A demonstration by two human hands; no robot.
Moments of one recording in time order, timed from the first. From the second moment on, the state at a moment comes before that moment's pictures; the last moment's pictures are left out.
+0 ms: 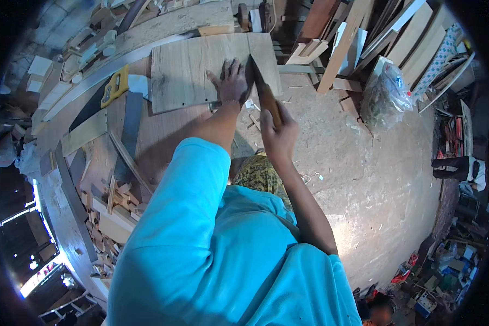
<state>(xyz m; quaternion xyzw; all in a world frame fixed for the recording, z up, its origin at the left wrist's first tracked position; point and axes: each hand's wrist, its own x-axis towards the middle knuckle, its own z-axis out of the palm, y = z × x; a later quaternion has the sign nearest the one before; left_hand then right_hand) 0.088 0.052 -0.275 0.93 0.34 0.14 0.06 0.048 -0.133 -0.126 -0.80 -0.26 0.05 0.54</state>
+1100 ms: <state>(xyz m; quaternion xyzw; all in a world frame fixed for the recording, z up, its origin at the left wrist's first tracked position) 0.093 0.051 -0.273 0.92 0.35 0.12 0.07 0.094 -0.129 -0.152 -0.81 -0.19 0.09 0.55</state>
